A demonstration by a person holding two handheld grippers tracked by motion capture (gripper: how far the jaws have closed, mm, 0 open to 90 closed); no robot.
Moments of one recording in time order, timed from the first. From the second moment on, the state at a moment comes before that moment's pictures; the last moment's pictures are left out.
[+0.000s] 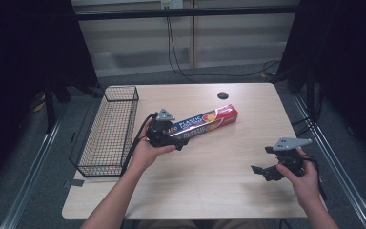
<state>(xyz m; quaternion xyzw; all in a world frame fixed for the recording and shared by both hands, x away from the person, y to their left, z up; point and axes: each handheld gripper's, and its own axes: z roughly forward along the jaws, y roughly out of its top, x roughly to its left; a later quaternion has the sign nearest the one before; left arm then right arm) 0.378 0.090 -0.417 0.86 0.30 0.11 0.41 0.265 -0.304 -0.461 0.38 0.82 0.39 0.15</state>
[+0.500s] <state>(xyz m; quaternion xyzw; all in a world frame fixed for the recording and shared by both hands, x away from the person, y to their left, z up) 0.413 0.079 -0.413 0.86 0.32 0.11 0.38 0.268 -0.304 -0.461 0.38 0.82 0.39 0.15</state>
